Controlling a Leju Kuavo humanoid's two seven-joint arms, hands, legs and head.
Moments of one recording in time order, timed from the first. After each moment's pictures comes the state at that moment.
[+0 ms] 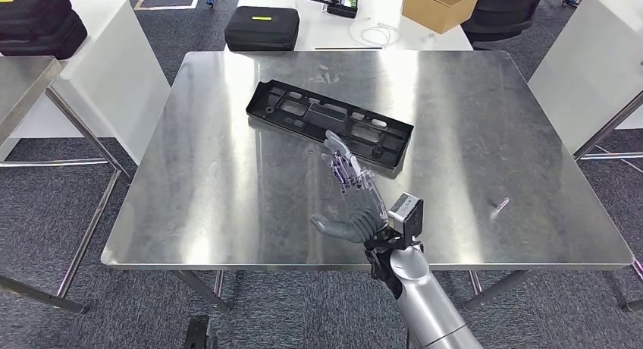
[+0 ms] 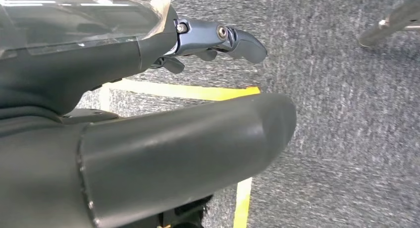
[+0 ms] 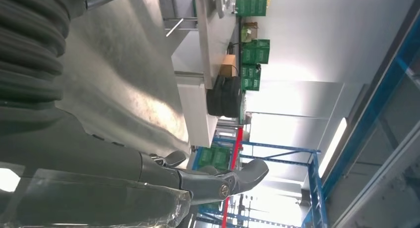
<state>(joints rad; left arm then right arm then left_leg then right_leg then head) -0.28 -0.10 -1.00 -0.18 1.15 0.40 -0.16 -0.33 0.07 0.40 -1.28 0.01 0.26 -0.53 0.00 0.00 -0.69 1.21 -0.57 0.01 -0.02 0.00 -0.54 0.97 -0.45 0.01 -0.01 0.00</state>
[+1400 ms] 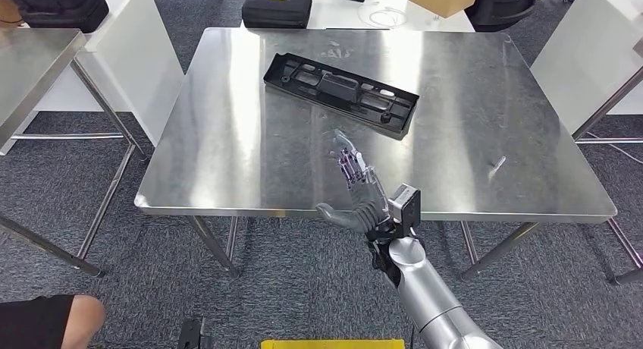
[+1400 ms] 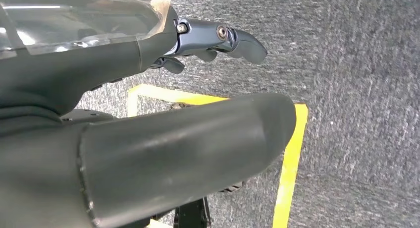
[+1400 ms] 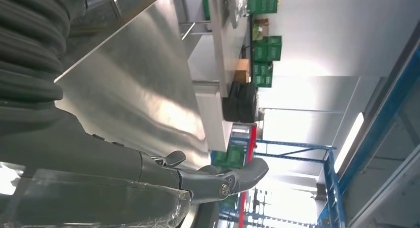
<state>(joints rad) -0.28 -0.08 -0.96 -0.18 1.14 0.40 -0.14 -0.43 0.06 0.41 -1.04 -0.04 0.23 -0.63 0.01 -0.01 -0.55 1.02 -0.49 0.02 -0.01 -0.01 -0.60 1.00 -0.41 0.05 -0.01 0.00</state>
